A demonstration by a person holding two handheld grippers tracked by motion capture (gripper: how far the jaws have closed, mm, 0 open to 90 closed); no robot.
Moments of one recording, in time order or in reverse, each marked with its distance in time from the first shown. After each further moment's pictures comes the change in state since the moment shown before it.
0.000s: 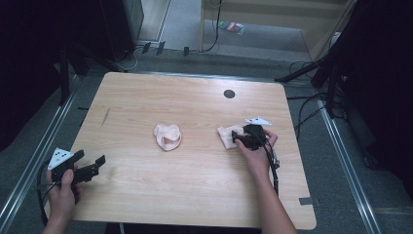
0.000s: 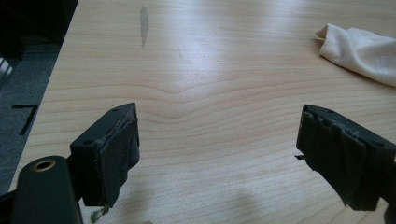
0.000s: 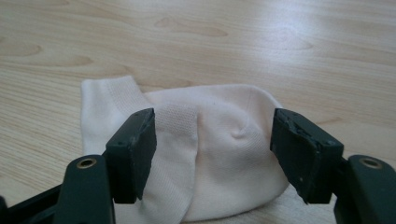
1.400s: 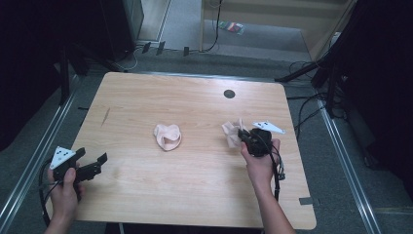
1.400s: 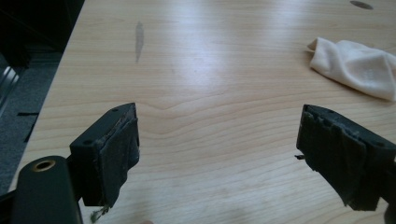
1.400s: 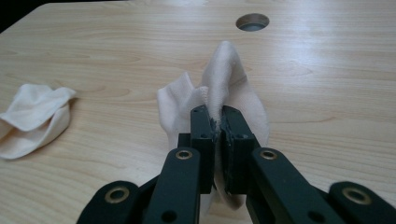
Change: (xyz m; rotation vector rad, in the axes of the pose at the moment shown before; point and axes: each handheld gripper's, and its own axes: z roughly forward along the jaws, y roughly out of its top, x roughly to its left) left arm -0.015 0.010 -0.002 -0.024 0.010 0.010; right arm 0.022 0.005 -0.072 -0.125 0.080 0.105
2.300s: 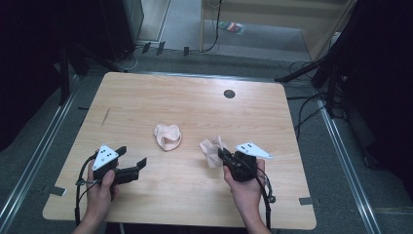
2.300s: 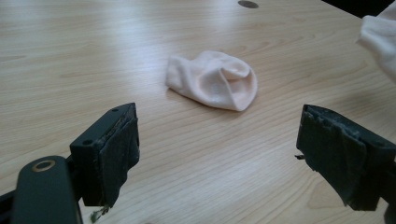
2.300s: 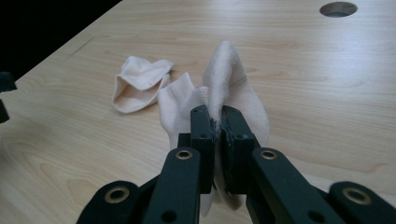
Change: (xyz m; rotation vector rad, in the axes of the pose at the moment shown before) left arm -0.108 0.019 0.014 0.007 -0.219 0.134; right arm 0.067 -0.039 -0.043 -0.019 0.162 -0.032
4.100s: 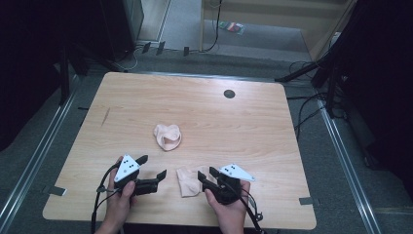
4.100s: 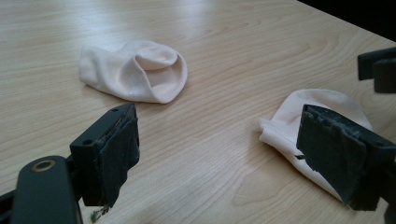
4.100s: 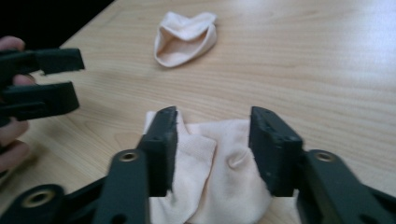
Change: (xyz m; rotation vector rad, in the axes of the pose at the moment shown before) left arm -0.044 -0.016 0.018 0.001 -0.121 0.049; right arm 0.038 -0.055 0.006 0.038 0.077 0.044
